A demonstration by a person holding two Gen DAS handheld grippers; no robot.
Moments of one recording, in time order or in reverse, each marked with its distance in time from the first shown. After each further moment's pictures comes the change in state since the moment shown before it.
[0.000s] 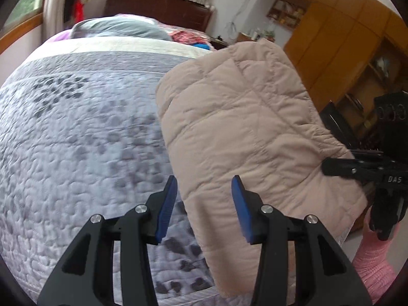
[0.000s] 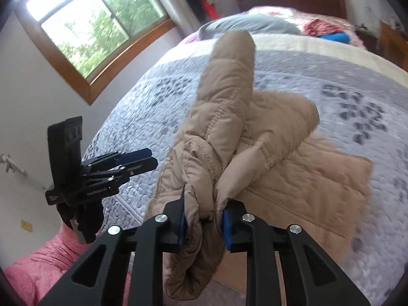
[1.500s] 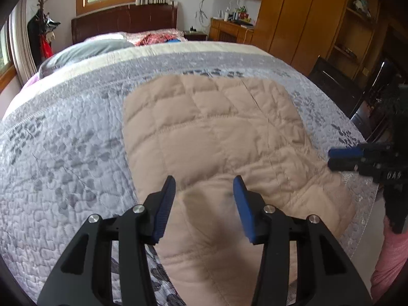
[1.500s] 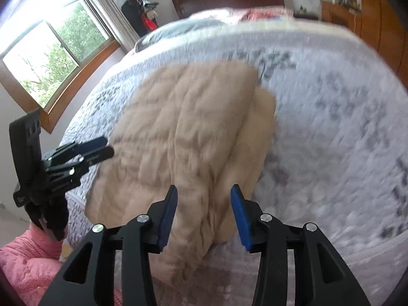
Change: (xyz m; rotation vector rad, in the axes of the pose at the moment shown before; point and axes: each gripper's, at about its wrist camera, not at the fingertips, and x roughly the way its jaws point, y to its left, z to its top) left arm 0.059 -0.106 -0.022 0.260 0.022 0.087; right arm -0.039 -0.102 -0.093 0.188 -0.090 -0.212
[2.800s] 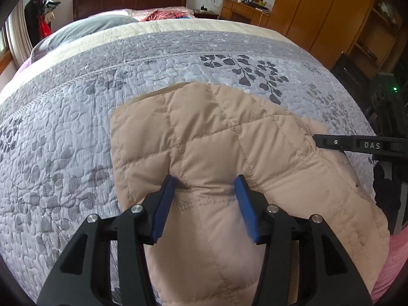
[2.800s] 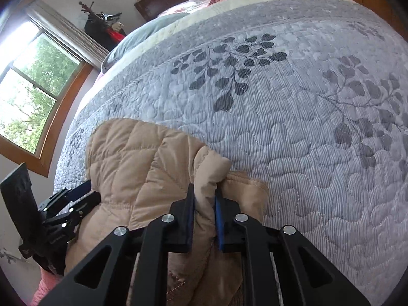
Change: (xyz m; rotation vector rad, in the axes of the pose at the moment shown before) left arm 0.105 0.037 0.060 -0.067 0.143 0.001; right arm 0.110 -0.085 0.089 0.251 0.070 0.053
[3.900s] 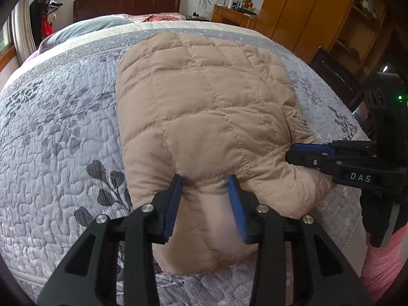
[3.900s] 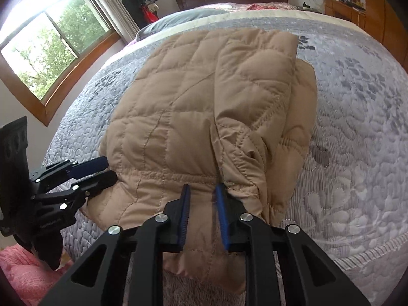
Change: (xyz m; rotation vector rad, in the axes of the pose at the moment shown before) left arm -0.075 -0.028 -0.124 0.010 -0.046 -0.041; right arm -0.045 0.082 -0.155 -0.238 -0.024 -0.053
